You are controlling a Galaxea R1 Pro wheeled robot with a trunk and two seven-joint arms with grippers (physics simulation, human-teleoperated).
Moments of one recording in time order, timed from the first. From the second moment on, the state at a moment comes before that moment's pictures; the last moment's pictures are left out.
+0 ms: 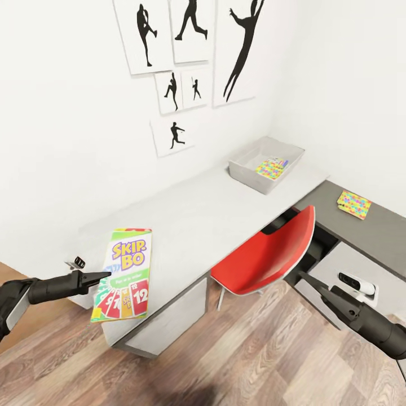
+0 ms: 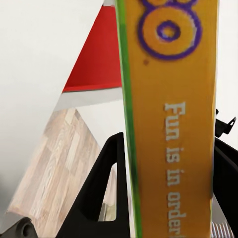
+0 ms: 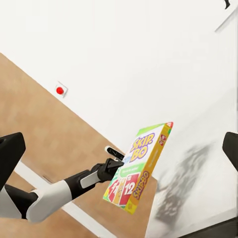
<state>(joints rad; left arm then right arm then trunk) -0.72 0.53 -0.03 -0.72 0.38 0.84 -1.57 -0.16 -0.25 -0.37 -1.59 -0.80 0.68 1.28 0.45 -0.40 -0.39</state>
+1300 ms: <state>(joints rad) -0.70 0.53 -0.03 -0.74 0.38 0.84 -1.57 -0.16 -0.25 -0.37 -1.59 -0.80 0.63 1.28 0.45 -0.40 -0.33</state>
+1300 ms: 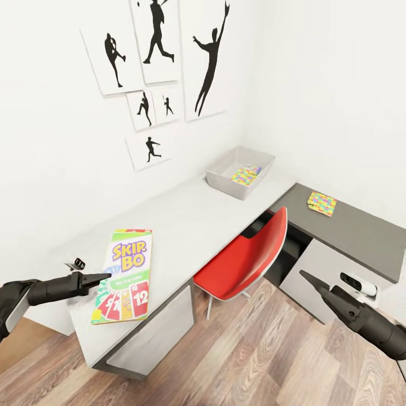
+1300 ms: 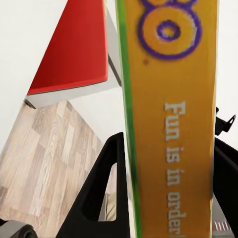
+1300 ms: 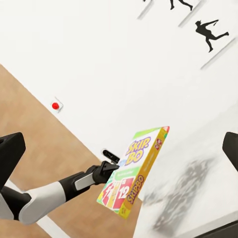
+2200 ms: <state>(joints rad) -0.66 0.53 -0.02 -0.81 0.40 0.84 -1.57 -0.11 -0.23 -0.38 -1.58 -0.79 0.57 1.40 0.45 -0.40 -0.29</state>
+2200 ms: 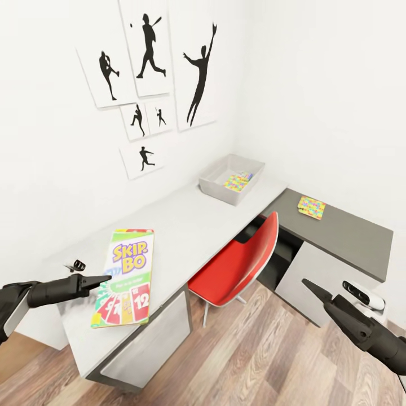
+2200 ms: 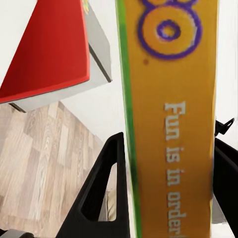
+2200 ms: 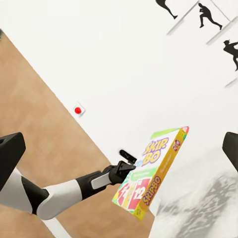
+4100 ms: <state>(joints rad) -0.60 0.53 -0.02 -0.87 0.48 0.80 -1.57 -0.11 -0.23 -0.38 -1.58 -0.75 0.54 1.41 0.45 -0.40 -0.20</state>
